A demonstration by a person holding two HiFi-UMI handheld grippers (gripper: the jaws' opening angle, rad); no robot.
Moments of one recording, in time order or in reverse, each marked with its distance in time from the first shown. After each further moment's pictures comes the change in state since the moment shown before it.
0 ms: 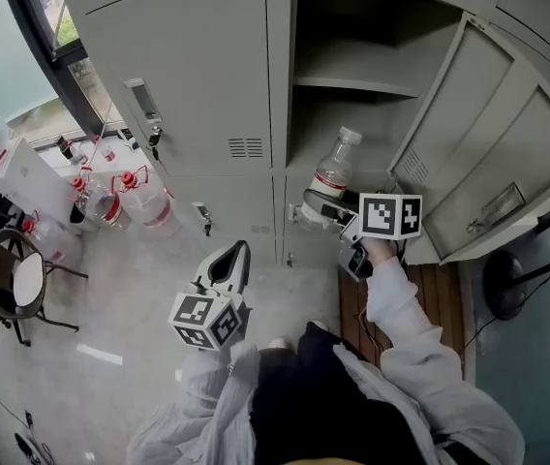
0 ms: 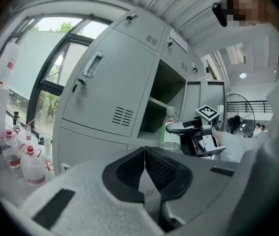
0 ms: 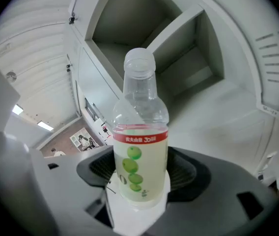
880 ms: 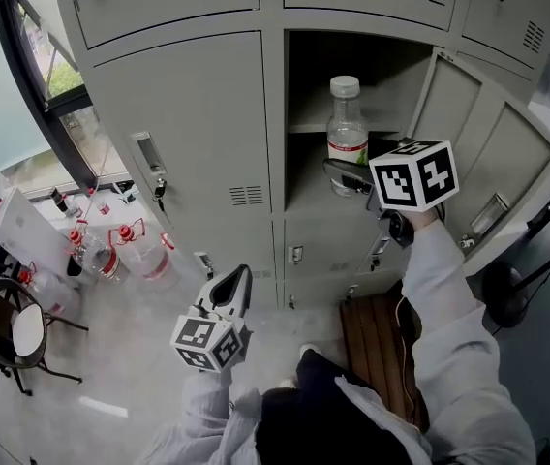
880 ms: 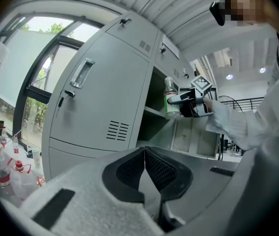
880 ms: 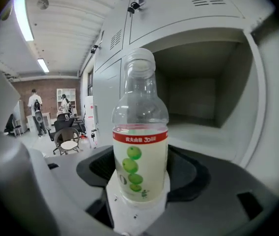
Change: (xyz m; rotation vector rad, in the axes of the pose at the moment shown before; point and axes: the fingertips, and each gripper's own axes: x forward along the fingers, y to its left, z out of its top) left arm 0.012 0.009 0.038 0.077 -0.055 -0.118; right arm -0.052 0.063 0.157 -0.606 -0.013 -0.278
